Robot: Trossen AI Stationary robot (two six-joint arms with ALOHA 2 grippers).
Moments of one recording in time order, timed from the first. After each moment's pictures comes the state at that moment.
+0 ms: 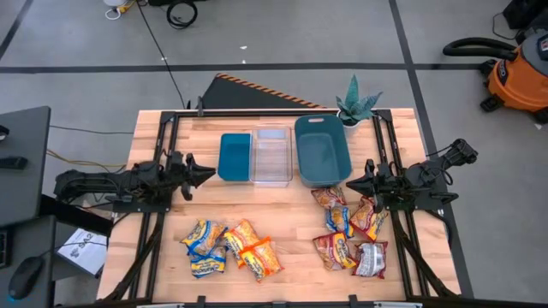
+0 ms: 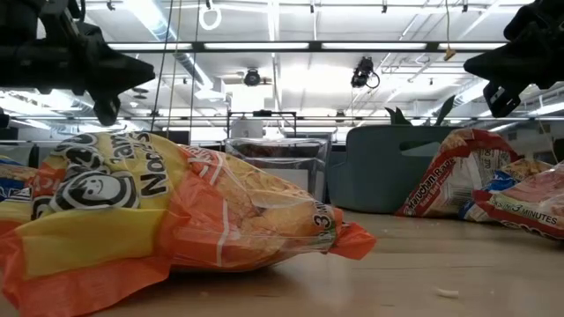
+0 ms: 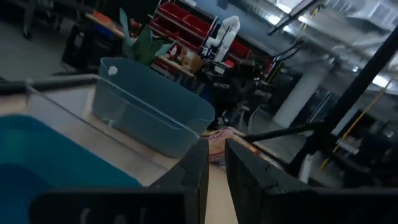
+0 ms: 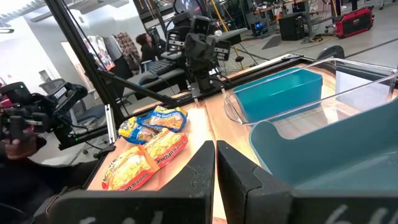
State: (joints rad) left arm 0.01 0.13 0.01 0.20 -0.19 -0.54; right arm 0.48 0.01 0.08 -0.11 0.53 0.36
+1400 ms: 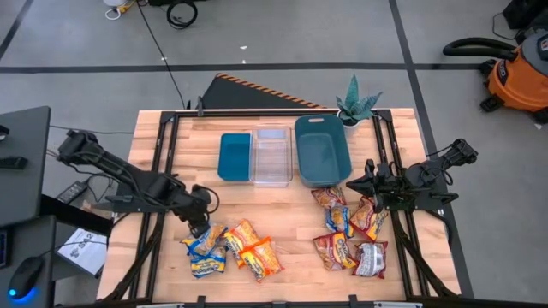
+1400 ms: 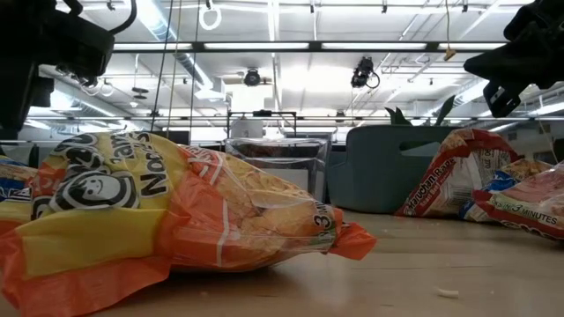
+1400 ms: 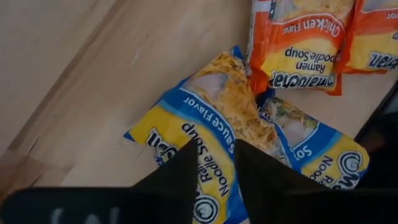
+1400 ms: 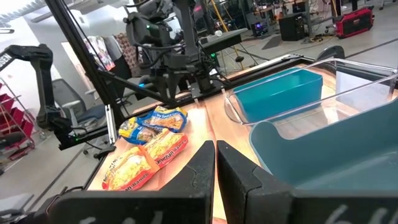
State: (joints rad) left arm -0.44 1.09 0.72 -0.79 0.06 -1.14; right arm 0.48 0.01 0.08 -0.10 0.53 0.36
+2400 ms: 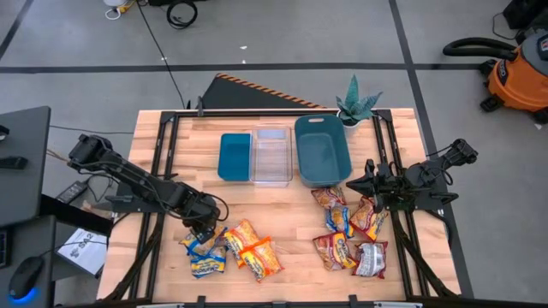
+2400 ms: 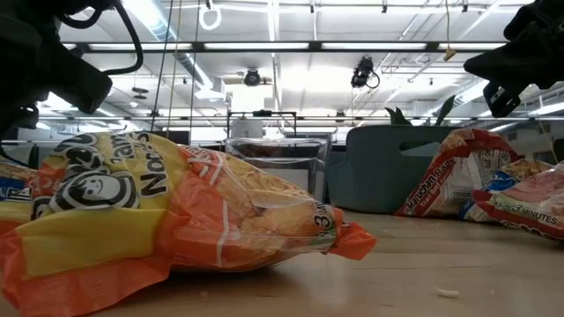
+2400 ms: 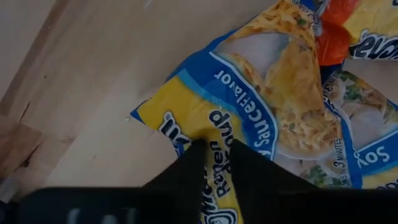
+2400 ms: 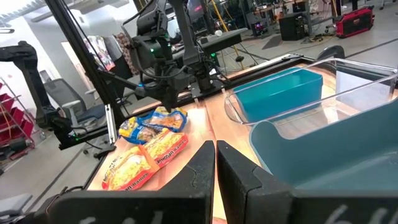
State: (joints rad) left arm -0.43 1.30 0.73 -0.81 0.19 -1.14; right arm 0.48 0.01 0.08 -0.11 0.53 0.36
